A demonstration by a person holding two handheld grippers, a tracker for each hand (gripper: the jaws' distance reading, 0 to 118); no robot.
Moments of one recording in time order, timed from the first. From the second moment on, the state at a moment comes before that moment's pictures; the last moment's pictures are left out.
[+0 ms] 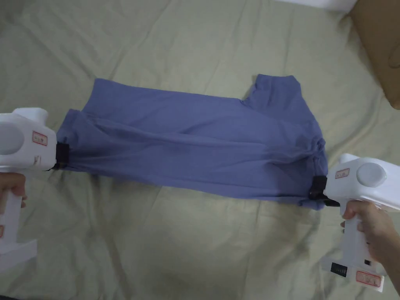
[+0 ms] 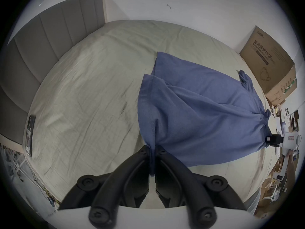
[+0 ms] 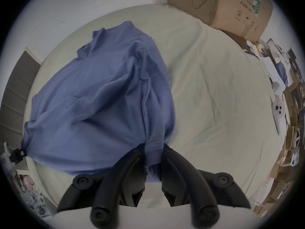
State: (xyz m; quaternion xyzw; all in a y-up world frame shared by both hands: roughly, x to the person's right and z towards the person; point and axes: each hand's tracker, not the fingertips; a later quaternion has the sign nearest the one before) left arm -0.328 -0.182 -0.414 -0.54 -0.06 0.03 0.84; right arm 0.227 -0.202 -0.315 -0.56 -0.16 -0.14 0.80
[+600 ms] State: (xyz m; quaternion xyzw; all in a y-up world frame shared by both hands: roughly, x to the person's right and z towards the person) left arm -0.408 -0.139 -0.284 -0.50 -0.07 0.11 0.86; right arm 0.182 -0.114 -0.156 -0.50 -0.08 -0.13 0.85
